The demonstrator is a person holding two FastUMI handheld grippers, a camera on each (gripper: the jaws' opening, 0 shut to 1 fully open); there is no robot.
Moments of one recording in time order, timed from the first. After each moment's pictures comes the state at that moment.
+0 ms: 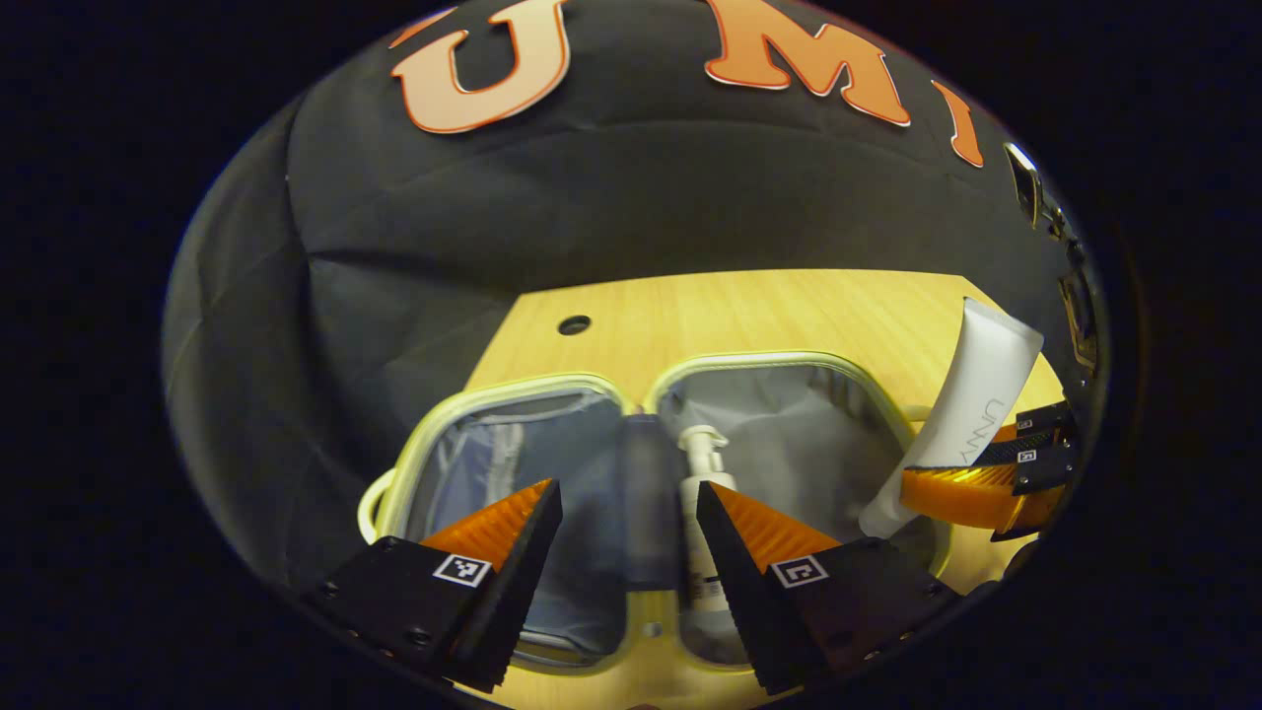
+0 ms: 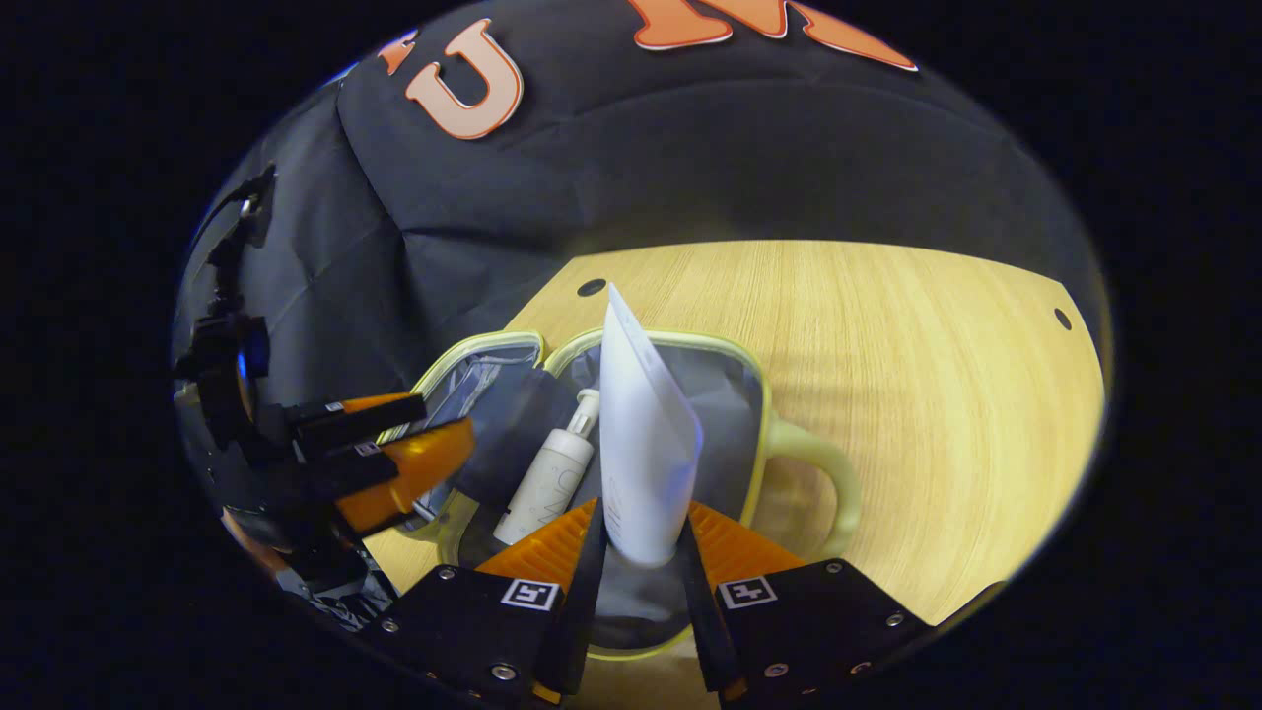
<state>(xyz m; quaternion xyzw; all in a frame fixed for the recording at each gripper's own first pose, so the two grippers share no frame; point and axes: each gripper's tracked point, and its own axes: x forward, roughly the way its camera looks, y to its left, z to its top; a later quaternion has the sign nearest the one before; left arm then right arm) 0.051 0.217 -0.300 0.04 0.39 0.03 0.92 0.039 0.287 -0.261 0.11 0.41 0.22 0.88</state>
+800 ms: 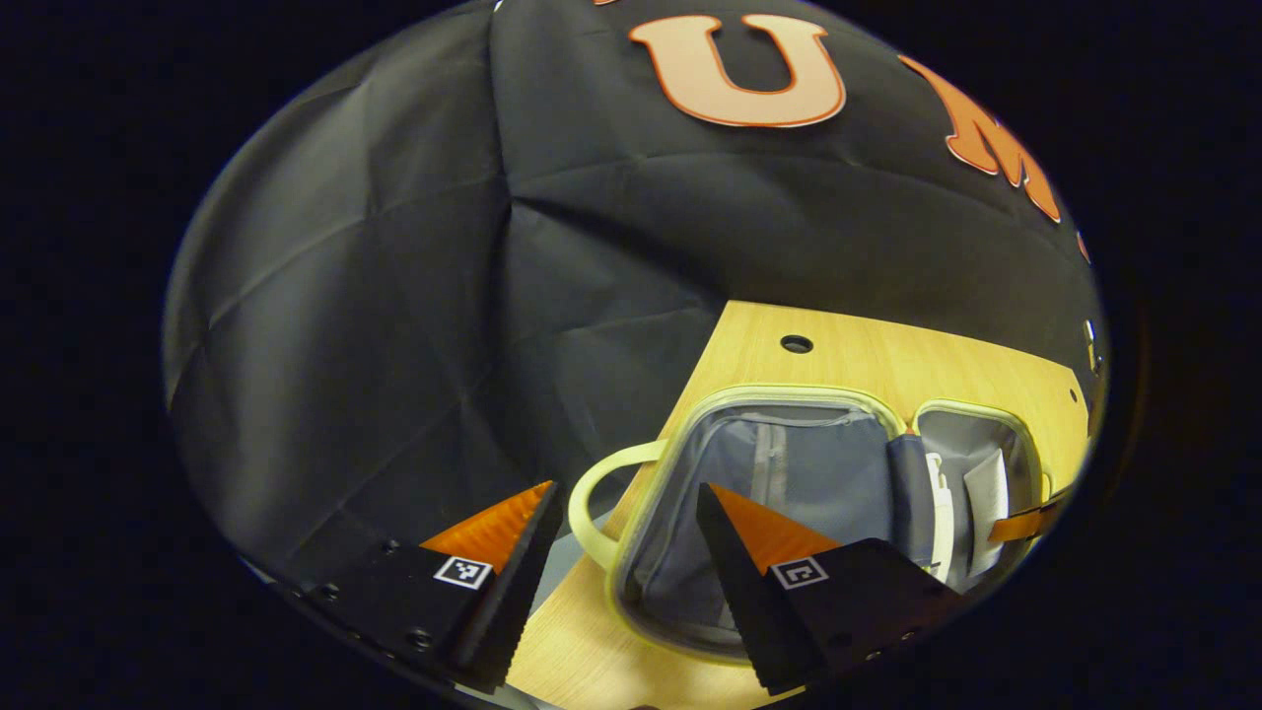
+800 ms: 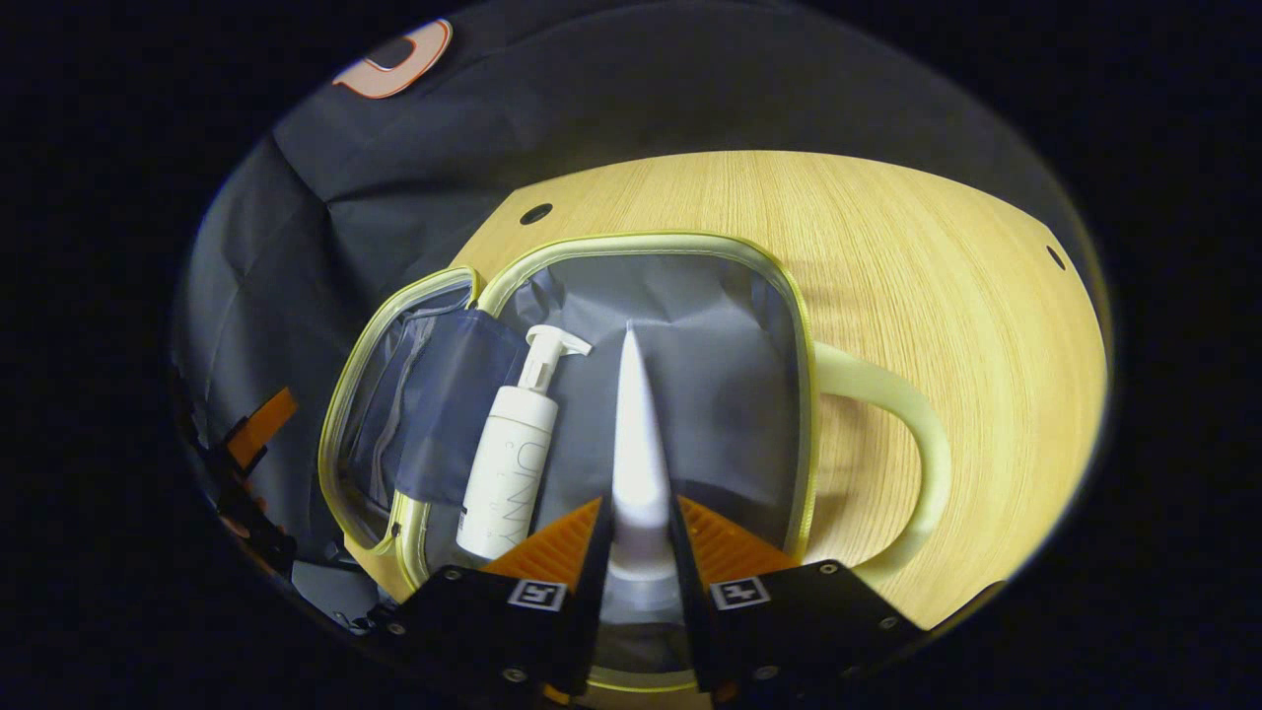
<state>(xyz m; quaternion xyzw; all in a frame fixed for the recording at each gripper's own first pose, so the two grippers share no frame) -0.007 0.428 -0.309 -0.02 0.37 0.23 0.90 0.042 0.310 -0.317 0.11 0.51 0.15 0.84</state>
